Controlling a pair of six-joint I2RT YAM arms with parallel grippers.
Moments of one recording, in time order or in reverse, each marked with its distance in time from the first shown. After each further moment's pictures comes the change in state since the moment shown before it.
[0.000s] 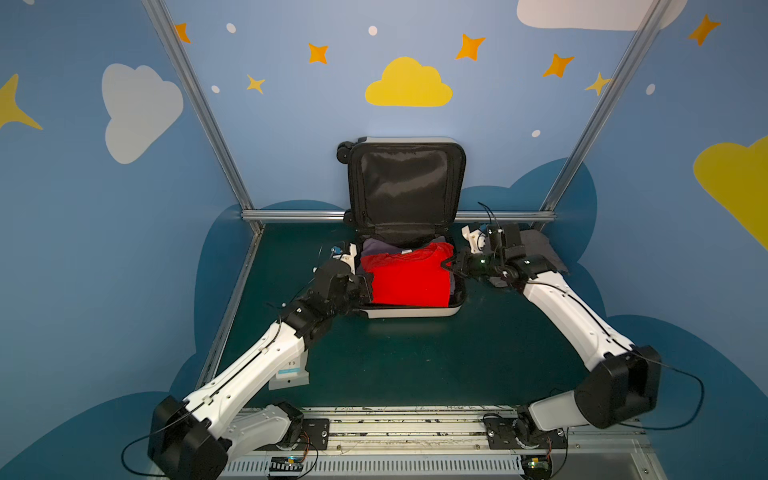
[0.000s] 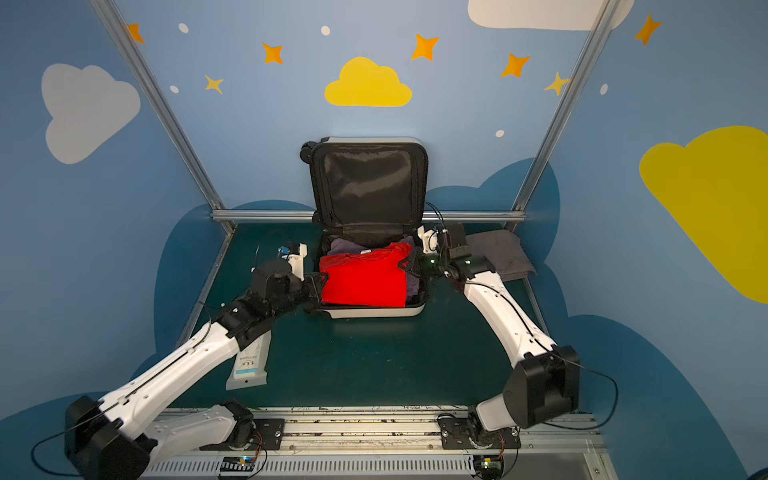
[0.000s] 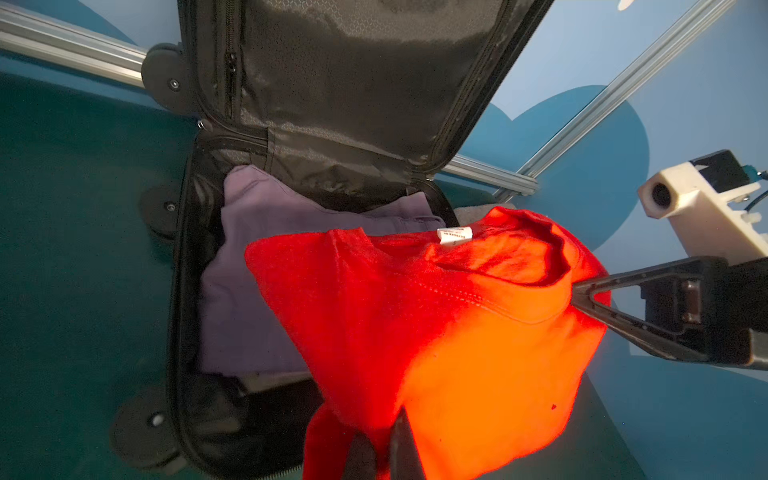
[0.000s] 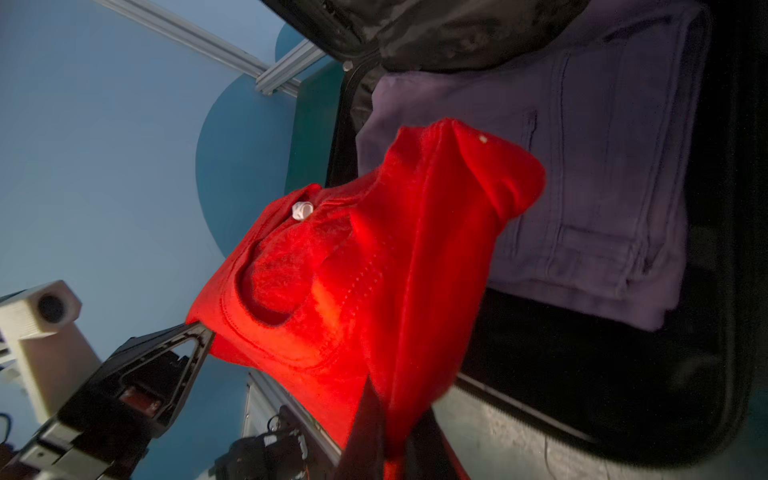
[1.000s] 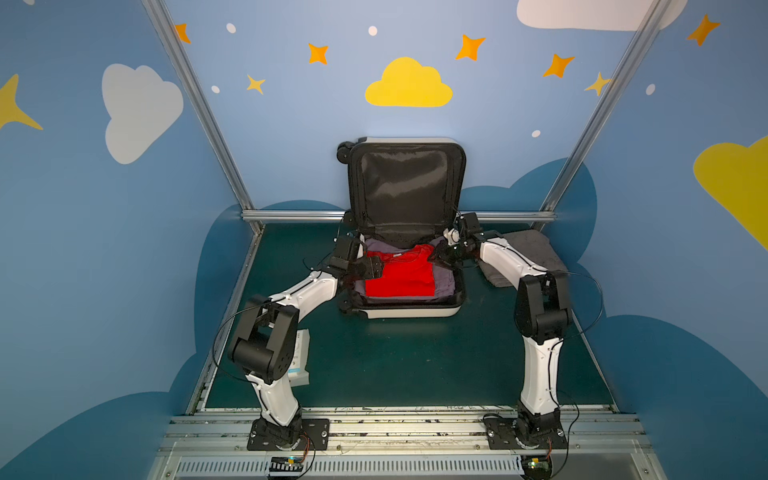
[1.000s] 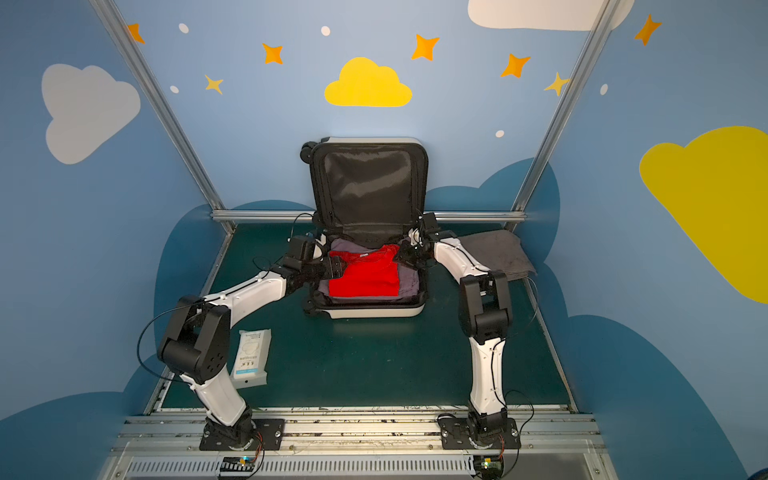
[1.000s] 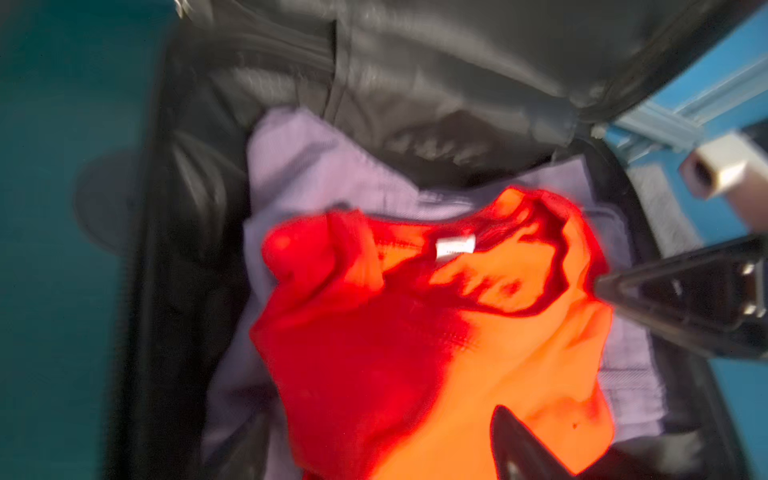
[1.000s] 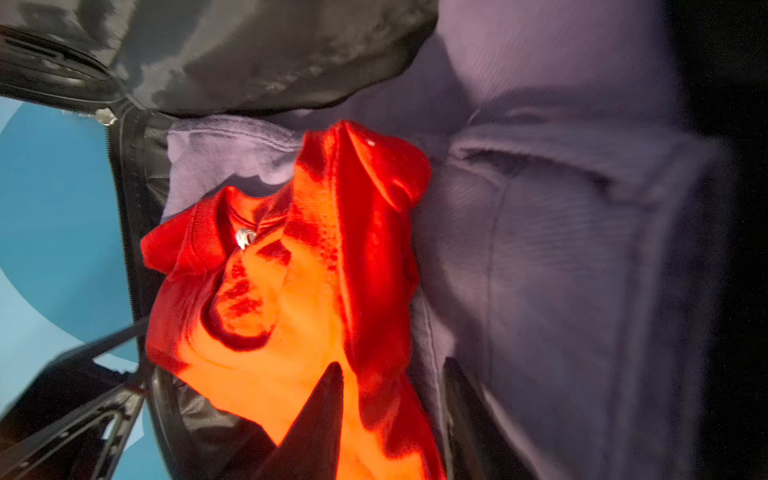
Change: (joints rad) left arm 0.182 0.565 0.220 0.120 0.162 0.094; right arm -0.051 0.586 0.404 -0.122 0.047 -0.055
